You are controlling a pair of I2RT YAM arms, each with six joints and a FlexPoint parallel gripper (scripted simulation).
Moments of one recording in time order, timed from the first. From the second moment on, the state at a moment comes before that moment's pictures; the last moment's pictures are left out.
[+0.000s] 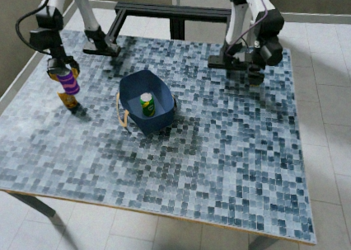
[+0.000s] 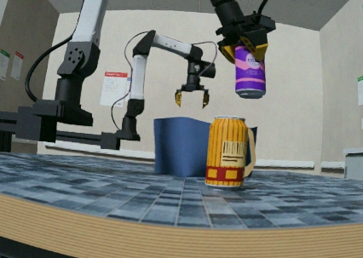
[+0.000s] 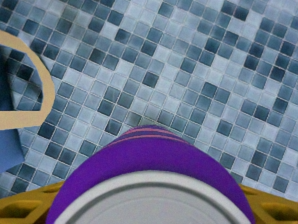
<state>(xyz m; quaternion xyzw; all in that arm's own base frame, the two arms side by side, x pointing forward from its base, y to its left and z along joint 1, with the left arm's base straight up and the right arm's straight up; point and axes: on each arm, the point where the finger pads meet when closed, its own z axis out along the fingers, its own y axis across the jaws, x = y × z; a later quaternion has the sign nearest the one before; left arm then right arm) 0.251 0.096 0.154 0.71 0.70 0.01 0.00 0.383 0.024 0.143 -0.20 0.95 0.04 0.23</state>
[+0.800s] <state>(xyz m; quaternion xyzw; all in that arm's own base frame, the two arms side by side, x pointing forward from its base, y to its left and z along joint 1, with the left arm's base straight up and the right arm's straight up) 0.251 0.096 0.154 0.71 0.70 0.01 0.00 0.364 0.064 0.142 -0.20 0.95 0.04 0.23</state>
